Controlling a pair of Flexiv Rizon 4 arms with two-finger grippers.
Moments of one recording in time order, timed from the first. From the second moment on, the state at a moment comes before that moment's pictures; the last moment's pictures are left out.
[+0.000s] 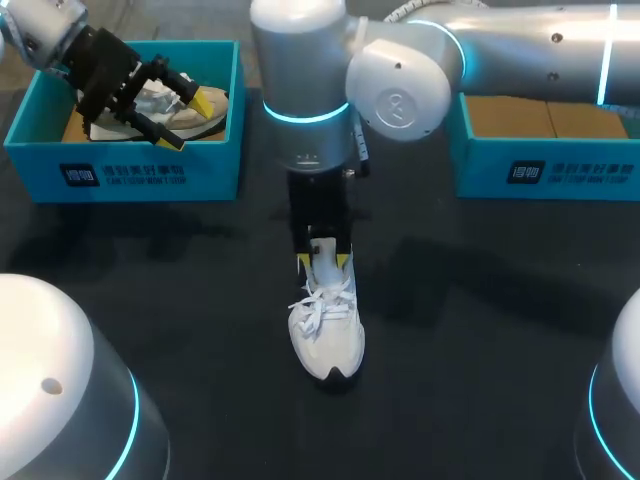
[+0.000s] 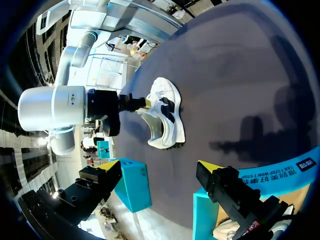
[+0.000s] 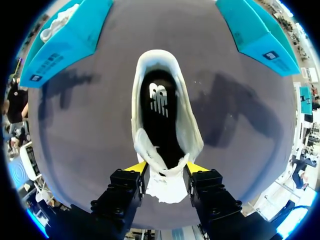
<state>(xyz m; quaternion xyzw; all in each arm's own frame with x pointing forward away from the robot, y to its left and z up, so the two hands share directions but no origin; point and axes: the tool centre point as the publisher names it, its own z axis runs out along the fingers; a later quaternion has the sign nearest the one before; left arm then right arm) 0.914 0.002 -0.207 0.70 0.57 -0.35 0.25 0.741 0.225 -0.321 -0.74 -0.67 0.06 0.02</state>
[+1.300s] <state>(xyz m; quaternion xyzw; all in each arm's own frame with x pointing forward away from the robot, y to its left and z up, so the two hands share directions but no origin) 0.914 0.002 -0.207 0.70 0.57 -0.35 0.25 0.750 0.231 -0.323 -0.73 -0.69 0.03 0.03</state>
